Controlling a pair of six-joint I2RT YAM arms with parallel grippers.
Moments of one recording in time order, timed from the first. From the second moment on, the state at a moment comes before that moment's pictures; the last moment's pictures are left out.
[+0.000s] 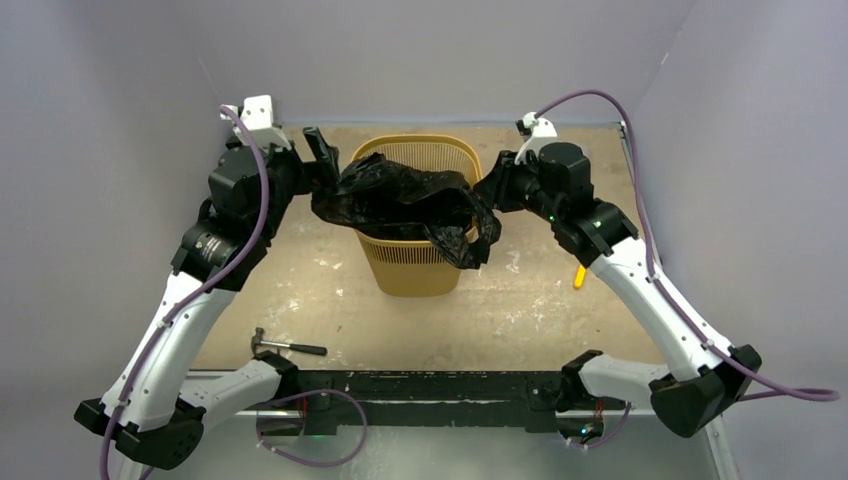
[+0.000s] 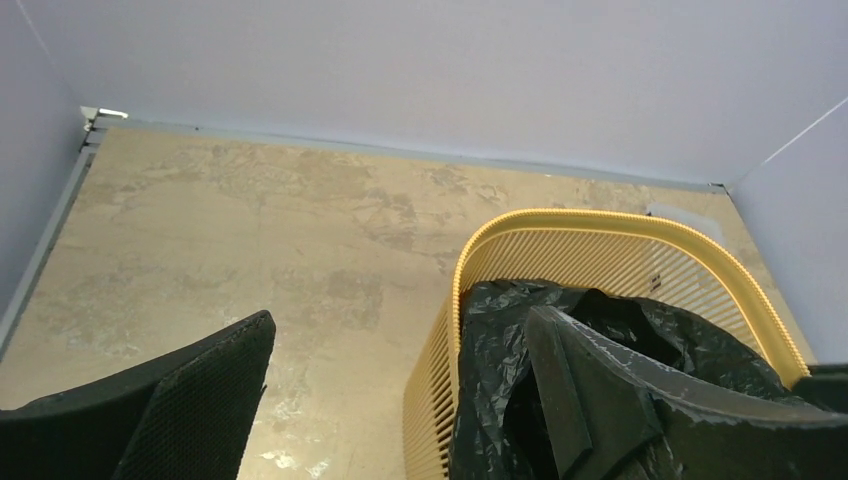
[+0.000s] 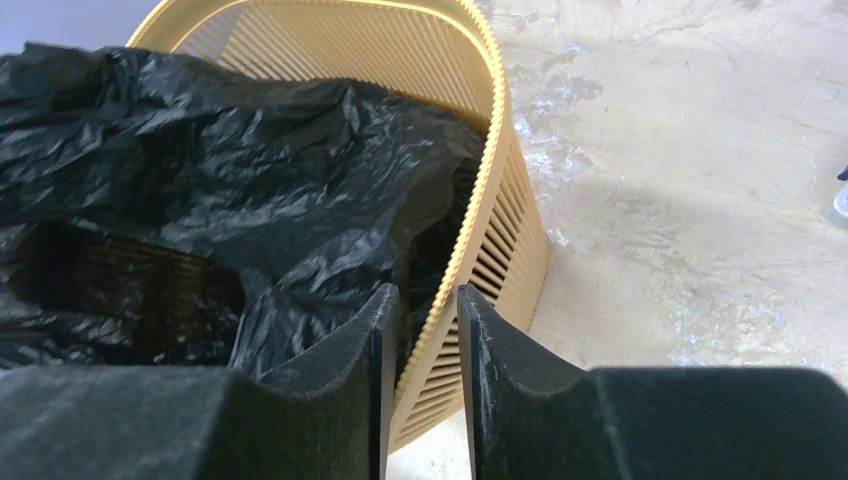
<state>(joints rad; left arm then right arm) -0.47 1.01 1.37 -0.51 -0.37 -0.31 0.52 1.19 1.28 -0.46 -0.03 0.40</state>
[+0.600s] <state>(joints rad) -0.47 1.09 1.57 -0.57 -0.08 0.04 0.52 1.02 1.30 -0.37 -0.09 0.28</state>
